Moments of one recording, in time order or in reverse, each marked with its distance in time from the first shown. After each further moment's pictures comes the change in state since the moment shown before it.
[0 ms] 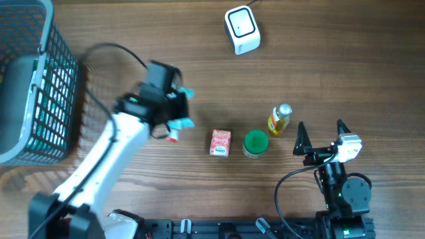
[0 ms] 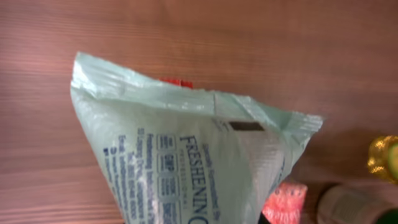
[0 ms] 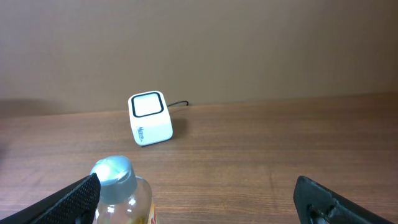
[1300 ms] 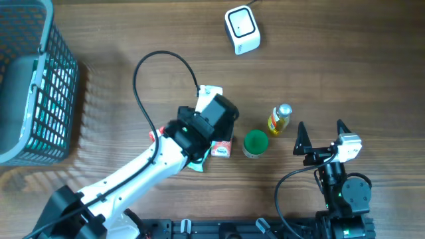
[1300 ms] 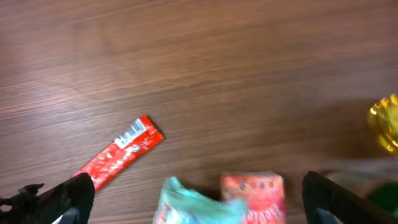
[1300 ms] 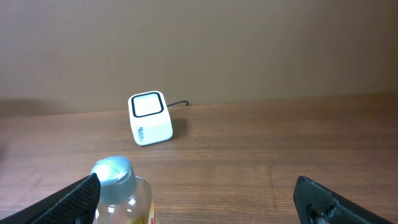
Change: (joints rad) left arm -0.384 -0.007 -0.034 0.087 -0.367 -0.025; right arm 0.000 0.000 0.000 0.000 0.000 0.000
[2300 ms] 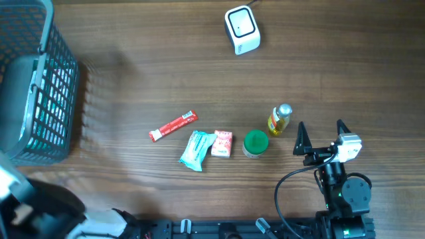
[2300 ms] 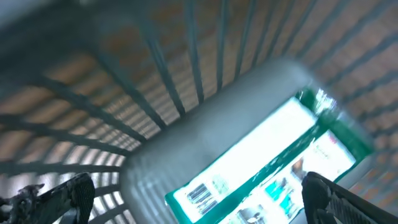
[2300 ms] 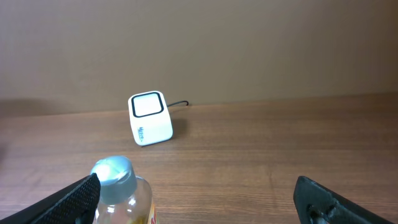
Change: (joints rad) left arm 1.587 0.222 0.659 -0.264 0.263 0.427; right arm 0.000 0.000 0.000 0.000 0.000 0.000
